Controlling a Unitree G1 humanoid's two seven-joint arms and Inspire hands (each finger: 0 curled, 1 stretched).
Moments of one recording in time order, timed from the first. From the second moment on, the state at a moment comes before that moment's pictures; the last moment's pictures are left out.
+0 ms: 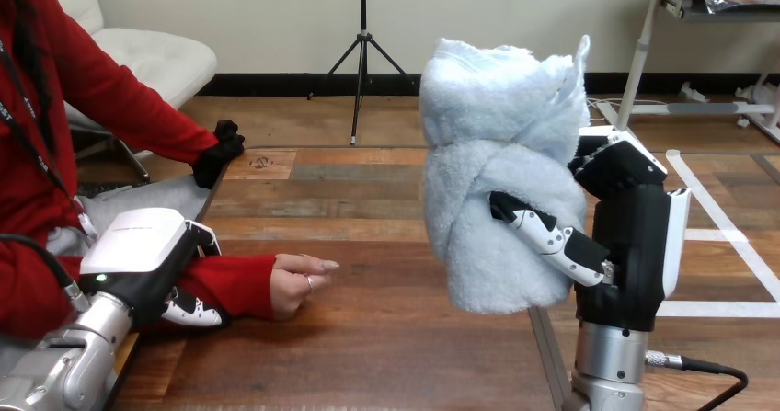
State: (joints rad) left arm -0.53 0.63 -0.45 1.17 0.75 -0.50 0.41; right arm -0.29 0.01 -0.09 0.87 -0.15 -1.29 -0.30
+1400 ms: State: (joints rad) left arm -0.53 0.63 -0.45 1.14 0.71 -0.52 0.37; right arm -0.28 0.04 -0.09 0.84 -0.12 -1.25 -0.24
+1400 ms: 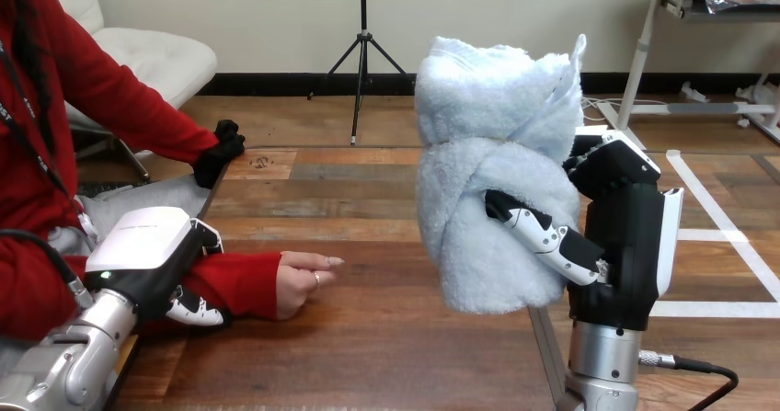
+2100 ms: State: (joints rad) left arm -0.51 0.63 -0.44 1.10 0.70 -0.52 0.36; right arm -0.28 0.04 -0.10 0.89 -0.16 -1.25 -0.26
